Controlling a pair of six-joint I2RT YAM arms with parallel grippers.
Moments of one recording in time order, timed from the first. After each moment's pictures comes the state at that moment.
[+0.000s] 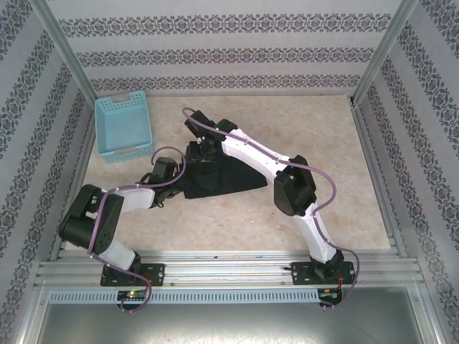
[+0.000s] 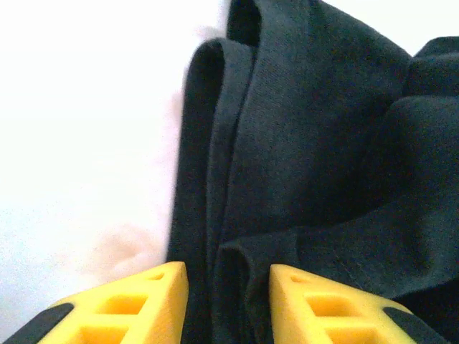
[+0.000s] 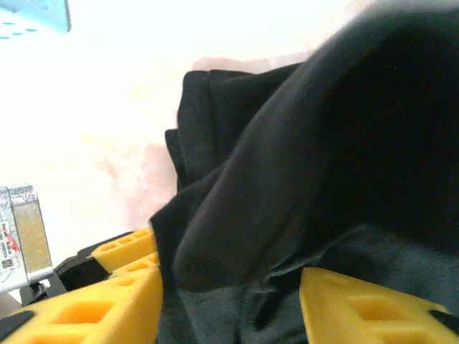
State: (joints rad) left arm -0.30 1.54 0.58 0.11 0.08 -0.81; right arm 0.79 2.25 2.12 -0.96 -0.08 0.70
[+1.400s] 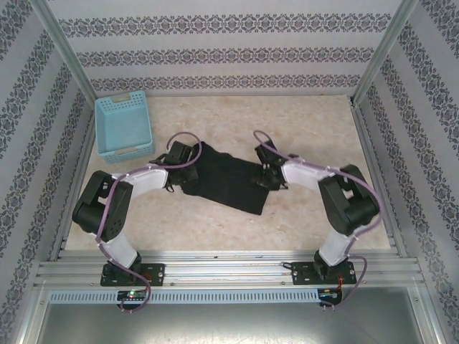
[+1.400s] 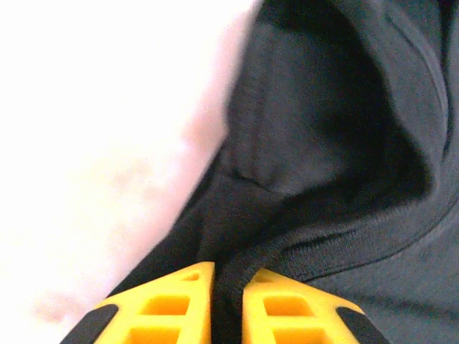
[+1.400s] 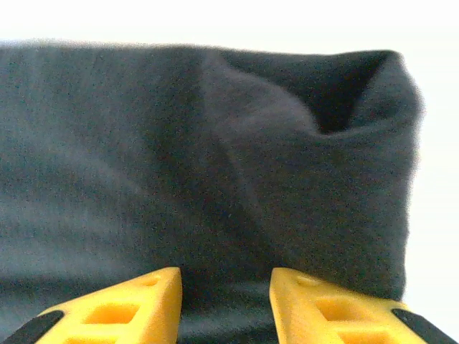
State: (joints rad) left arm -0.36 1.72 0.95 -0.21 0.00 -0.66; right arm 0.51 1.69 0.92 -0.42 -0.04 0.87
